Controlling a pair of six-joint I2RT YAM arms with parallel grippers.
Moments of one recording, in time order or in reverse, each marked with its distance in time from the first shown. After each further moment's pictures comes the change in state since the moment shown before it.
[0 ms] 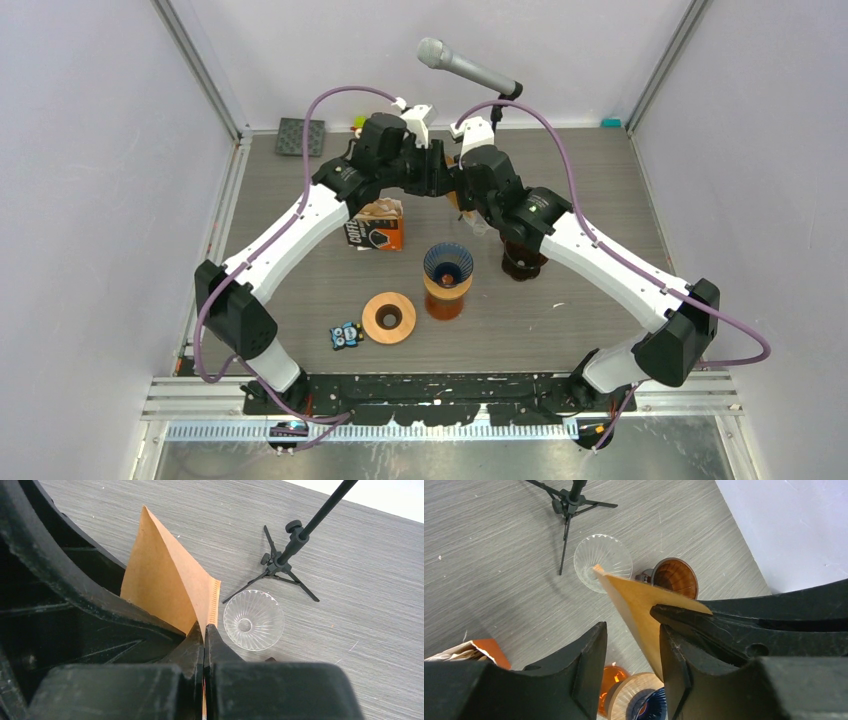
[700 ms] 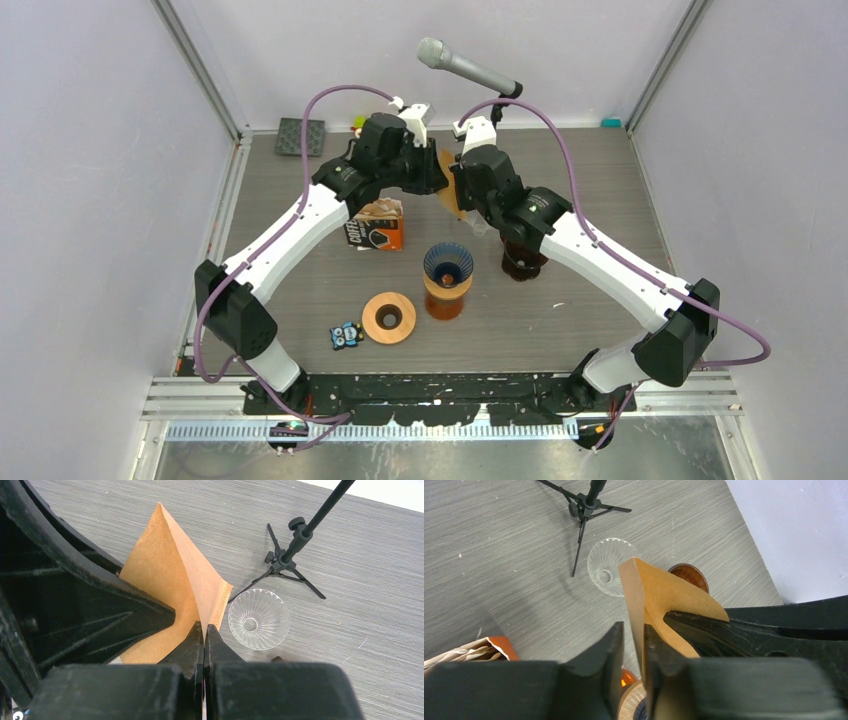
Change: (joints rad) left arm -0.002 0.000 -0.003 0.000 -0.062 0.002; right arm -0.001 0.000 0.000 0.000 0.000 0.045
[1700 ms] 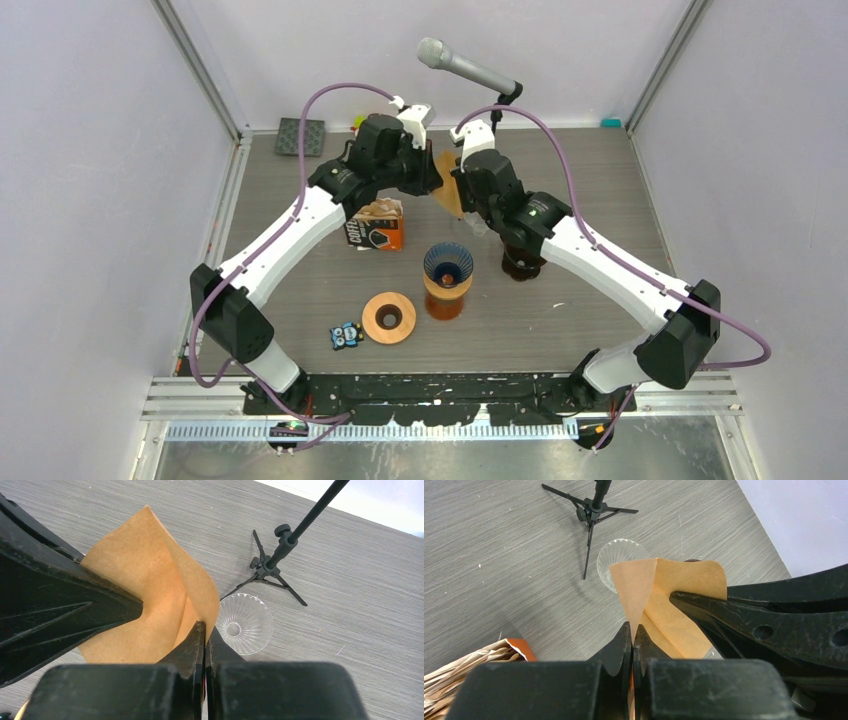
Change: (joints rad) left arm 0.000 -0.022 -0.015 -0.002 -0.005 0.085; right arm -0.007 -0.014 -0.057 0.062 0.023 -0.095
